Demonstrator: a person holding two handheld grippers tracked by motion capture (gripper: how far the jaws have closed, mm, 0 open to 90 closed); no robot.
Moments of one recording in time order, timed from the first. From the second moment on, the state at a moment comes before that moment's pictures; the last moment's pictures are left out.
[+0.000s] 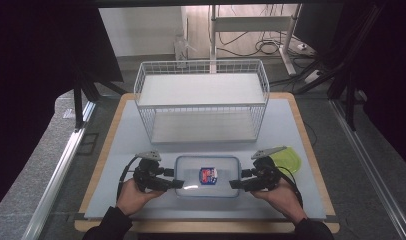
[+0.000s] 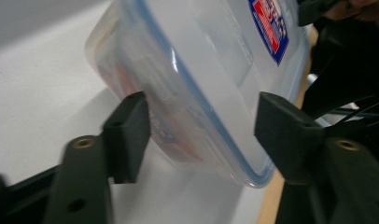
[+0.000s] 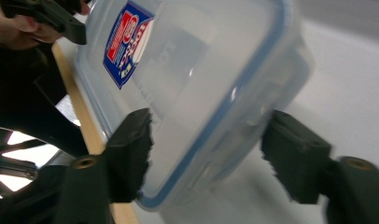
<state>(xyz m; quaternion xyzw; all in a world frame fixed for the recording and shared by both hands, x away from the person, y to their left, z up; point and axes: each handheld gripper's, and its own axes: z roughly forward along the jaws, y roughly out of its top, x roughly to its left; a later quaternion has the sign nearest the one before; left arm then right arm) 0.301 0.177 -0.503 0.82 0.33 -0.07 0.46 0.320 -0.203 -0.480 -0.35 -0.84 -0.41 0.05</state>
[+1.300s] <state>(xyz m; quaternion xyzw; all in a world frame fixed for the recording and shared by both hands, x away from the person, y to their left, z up) 0.291 0.186 -0.478 0.76 0.39 -0.02 0.53 0.312 -0.206 -0.453 -0.35 -0.81 -0.47 0.00</state>
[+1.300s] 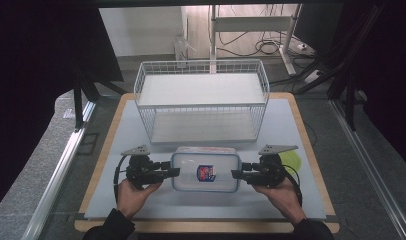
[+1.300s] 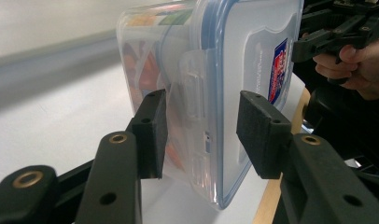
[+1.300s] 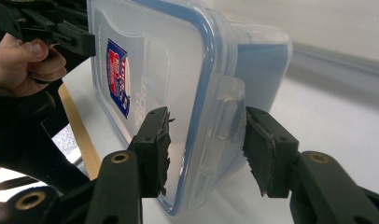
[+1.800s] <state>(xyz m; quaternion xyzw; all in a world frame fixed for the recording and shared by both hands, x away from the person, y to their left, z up) 0.298 0.193 -0.440 0.75 0.39 0.01 0.54 0.329 -0.196 -0.419 -0.33 -0.81 -0.49 -0.02</state>
